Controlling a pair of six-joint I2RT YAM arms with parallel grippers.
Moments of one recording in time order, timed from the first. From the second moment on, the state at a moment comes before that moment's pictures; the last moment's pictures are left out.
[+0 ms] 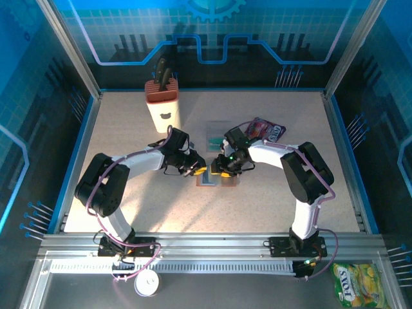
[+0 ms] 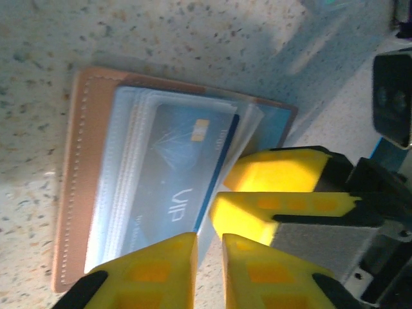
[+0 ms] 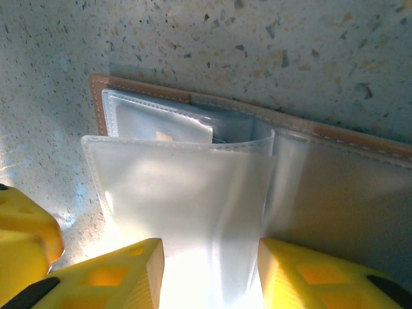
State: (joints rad) left arm -0.45 1.71 0.95 -0.26 0.59 -1.01; right arm 0.54 1.88 1.13 -0.47 -0.50 0.61
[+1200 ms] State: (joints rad) left arm -0.45 1.80 0.94 -0.15 0.65 -1.07; right arm 0.54 1.88 1.13 -0.46 -0.51 0.61
